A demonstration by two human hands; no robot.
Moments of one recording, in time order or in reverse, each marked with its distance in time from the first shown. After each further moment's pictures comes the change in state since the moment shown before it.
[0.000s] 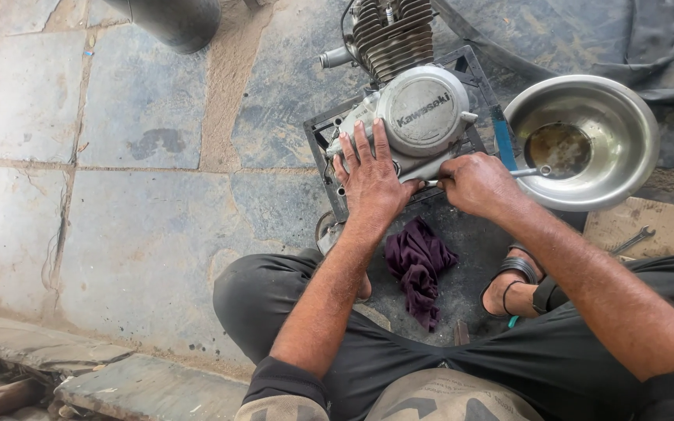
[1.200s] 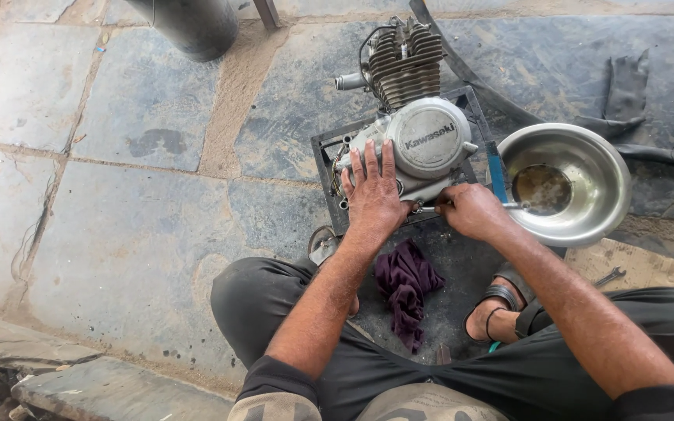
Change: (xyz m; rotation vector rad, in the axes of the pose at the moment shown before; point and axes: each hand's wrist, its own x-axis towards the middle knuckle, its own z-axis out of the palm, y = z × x) left_hand 0.000 -0.010 0.006 -0.042 -0.008 0.055; right_hand 0.004 0.007 0.010 0.047 -0.057 0.014
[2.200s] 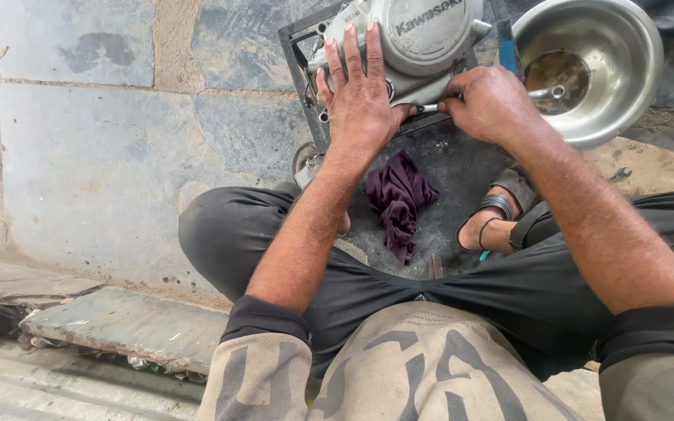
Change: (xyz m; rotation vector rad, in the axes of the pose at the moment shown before) left_hand -0.001 -0.007 0.018 -0.006 0.204 0.072; right_hand -0.009 -0.002 -0.024 -0.048 0.098 -0.044
